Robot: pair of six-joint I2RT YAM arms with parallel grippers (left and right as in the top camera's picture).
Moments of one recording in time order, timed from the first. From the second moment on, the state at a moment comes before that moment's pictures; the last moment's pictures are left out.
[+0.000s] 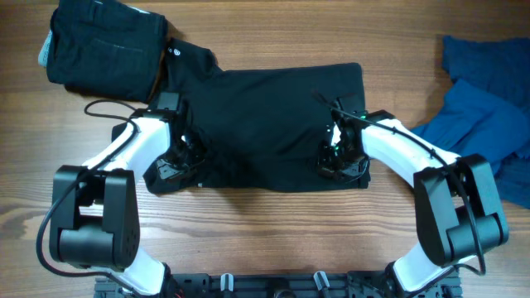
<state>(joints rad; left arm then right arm) -0.11 1.78 0.99 -0.85 0.08 -0.54 0.28 1.80 0.98 -0.74 -0.32 0.52</state>
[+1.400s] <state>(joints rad) 0.08 1.67 1.08 -1.05 0.08 -0.54 0.16 1.66 0.99 -0.98 -0.20 0.48</state>
